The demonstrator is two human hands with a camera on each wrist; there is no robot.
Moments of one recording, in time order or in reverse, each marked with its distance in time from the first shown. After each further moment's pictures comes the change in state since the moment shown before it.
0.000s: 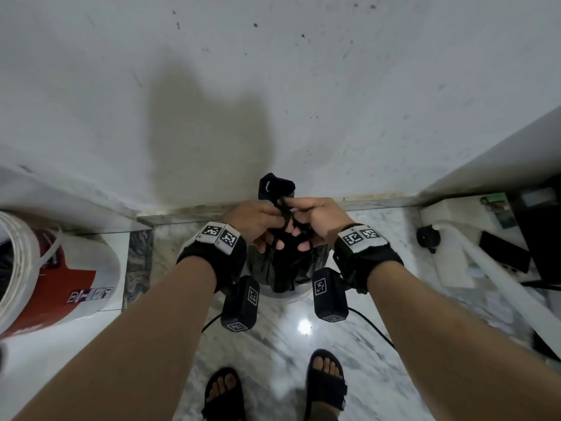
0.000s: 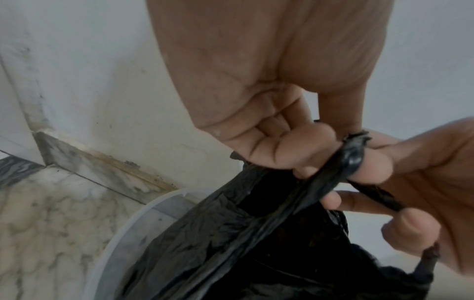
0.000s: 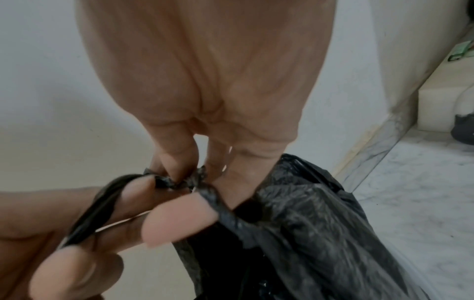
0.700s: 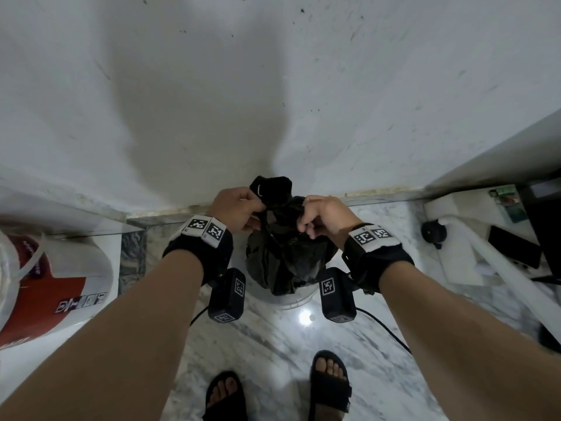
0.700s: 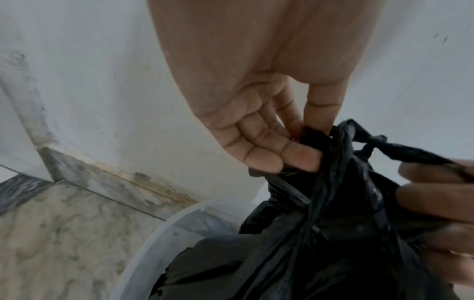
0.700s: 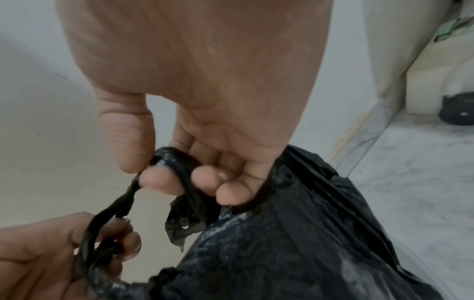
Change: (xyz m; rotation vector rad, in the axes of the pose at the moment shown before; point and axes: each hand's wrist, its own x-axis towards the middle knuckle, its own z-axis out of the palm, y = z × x) left_hand 0.052 -0.013 -0.029 0.038 0.243 0.017; right_hand 0.038 0.005 -0.020 -0.041 0.015 0.037
